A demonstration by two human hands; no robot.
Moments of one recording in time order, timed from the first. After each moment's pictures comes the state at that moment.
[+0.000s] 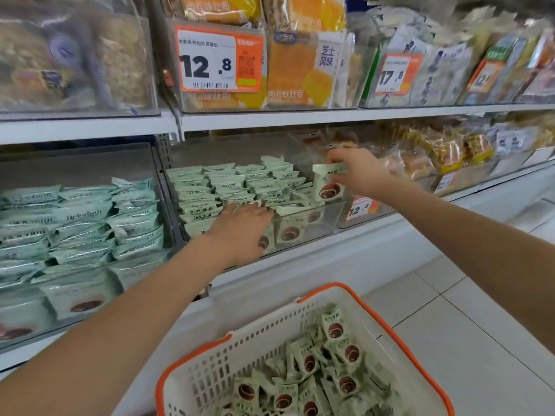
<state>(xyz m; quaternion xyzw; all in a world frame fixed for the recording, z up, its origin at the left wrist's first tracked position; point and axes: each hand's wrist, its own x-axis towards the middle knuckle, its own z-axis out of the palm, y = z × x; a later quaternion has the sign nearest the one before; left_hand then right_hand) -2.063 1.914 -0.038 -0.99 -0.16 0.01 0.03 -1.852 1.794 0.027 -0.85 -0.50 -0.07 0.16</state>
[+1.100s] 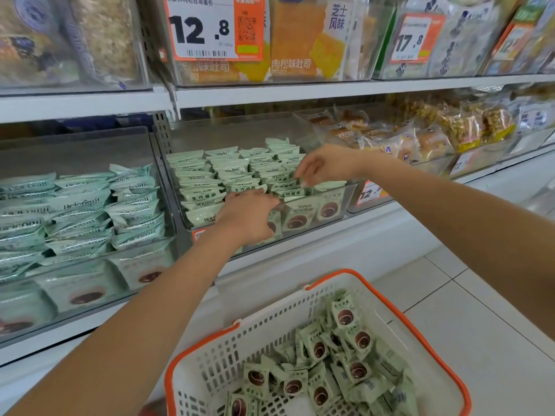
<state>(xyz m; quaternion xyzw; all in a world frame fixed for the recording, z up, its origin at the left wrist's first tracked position) -2.041 1.930 -0.059 -0.98 -0.19 -0.04 -0.03 -1.851 1.841 0.006 -0.79 -0.57 0.20 0.11</state>
